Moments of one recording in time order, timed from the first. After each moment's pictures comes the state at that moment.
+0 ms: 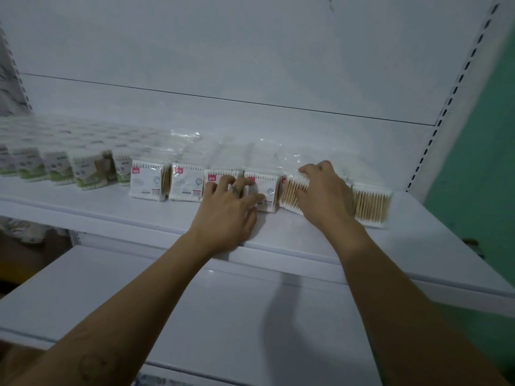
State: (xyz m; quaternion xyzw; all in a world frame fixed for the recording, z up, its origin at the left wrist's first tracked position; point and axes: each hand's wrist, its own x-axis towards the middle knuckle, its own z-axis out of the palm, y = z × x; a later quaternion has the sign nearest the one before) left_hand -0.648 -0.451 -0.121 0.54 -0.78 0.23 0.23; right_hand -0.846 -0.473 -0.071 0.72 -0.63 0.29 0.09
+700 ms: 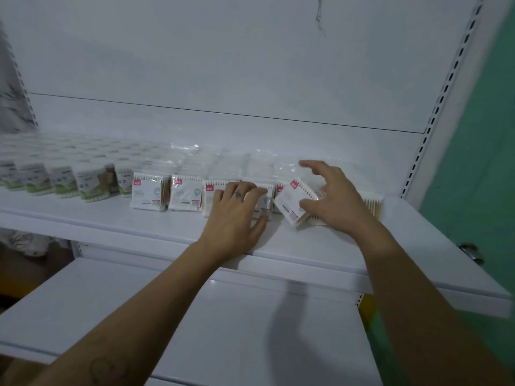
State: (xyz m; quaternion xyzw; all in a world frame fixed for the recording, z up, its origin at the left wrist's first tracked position) left_hand -0.670 -0.447 -0.114 0.51 -0.77 0.19 0.34; right_hand -0.881 -0.450 -0.051 0.76 -0.51 0.39 -0.12
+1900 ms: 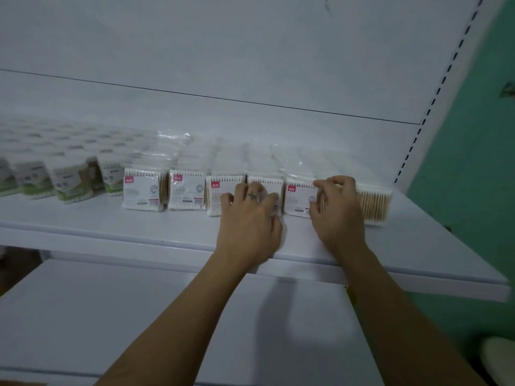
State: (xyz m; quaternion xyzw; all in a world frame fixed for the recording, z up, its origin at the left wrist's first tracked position) left_hand -0.675 -0.449 -0.120 0.57 -0.75 0.17 0.29; right_hand -0.849 -0.466 -0.110 0.68 -0.55 0.46 0.13
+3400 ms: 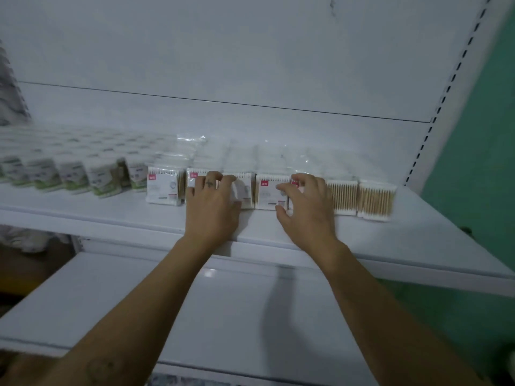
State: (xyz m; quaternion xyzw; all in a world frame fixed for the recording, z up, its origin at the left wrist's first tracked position) left_hand -0.614 -0.444 -0.112 0.64 -0.67 0.16 0.34; right_hand -0.802 -0.452 -0.113 0.74 -0.51 0.41 0.16
